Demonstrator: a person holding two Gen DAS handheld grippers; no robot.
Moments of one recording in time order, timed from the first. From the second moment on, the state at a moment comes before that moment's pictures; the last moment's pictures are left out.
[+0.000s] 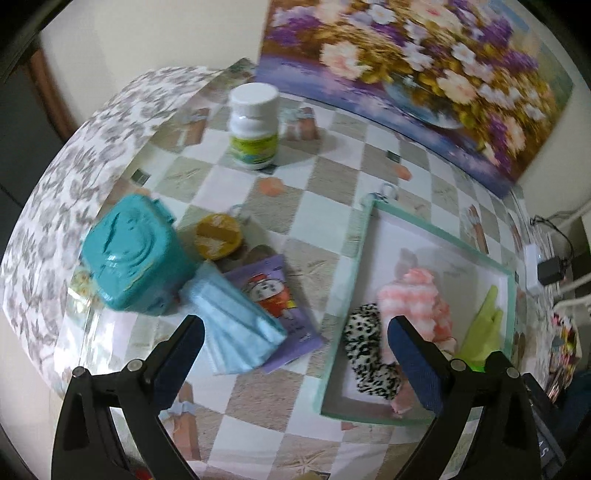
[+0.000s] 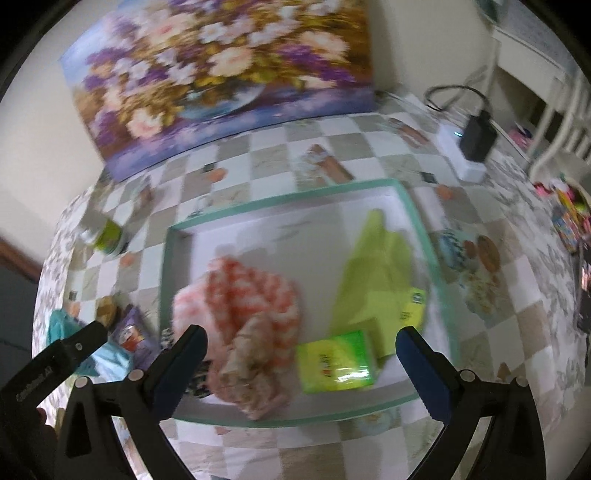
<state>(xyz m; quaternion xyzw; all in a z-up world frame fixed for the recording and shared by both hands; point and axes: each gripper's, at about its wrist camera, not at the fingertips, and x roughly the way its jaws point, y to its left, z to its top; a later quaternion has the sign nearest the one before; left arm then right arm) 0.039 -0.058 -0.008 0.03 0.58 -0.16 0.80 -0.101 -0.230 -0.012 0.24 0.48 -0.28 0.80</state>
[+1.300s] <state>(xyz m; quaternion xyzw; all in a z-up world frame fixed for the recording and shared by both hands) 0.071 0.025 -0.074 -0.11 0.65 -0.03 0.75 -0.026 -0.140 -0.043 0.19 0.51 -0.13 0.83</state>
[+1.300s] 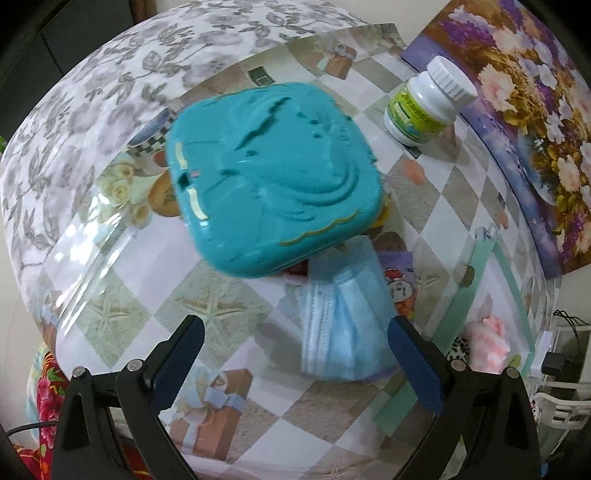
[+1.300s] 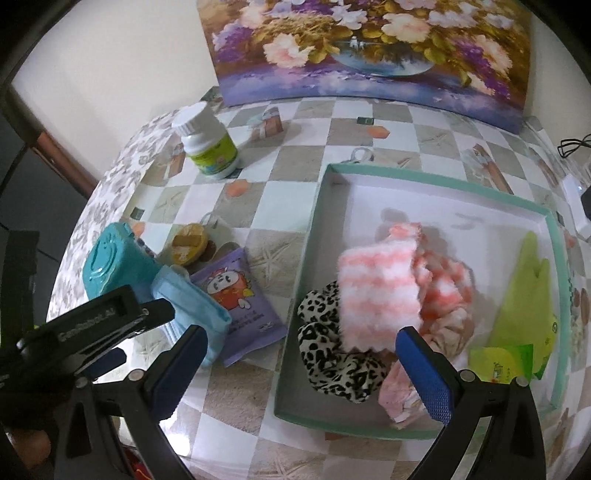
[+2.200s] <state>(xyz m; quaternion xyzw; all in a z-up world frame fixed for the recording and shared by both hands) 0.084 -0.019 -0.102 -0.10 0.68 -0.07 0.72 -0.028 -0.149 -0.041 0.18 0.51 -0.16 0.83</state>
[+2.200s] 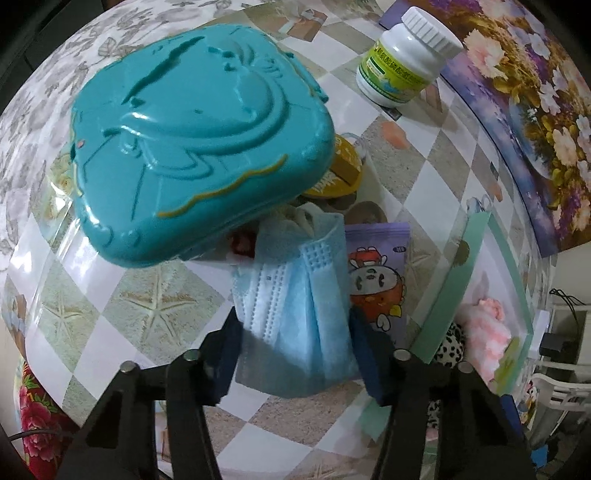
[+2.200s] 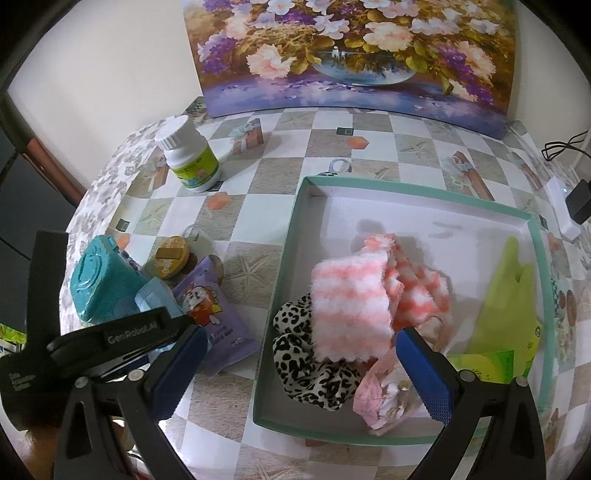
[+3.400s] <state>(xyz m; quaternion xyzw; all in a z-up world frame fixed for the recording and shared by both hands) 0.079 0.070 -0.102 -0.21 0.70 -0.03 0.68 0.025 -0.091 -0.079 0.08 0.54 -0.03 0.84</state>
